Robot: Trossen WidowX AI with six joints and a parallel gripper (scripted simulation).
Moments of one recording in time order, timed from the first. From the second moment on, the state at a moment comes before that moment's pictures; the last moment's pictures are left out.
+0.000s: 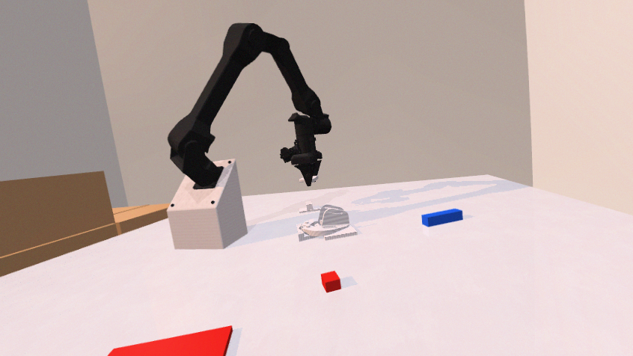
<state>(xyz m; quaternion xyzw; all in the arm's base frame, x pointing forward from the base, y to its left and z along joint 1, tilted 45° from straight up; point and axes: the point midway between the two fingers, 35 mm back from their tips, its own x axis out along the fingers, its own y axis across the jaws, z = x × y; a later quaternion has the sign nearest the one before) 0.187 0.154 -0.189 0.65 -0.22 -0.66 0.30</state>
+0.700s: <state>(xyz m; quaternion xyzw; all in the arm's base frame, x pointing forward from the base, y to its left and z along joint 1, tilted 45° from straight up) 0.207 0.136 -0.163 0.71 -0.36 -0.59 0.14</state>
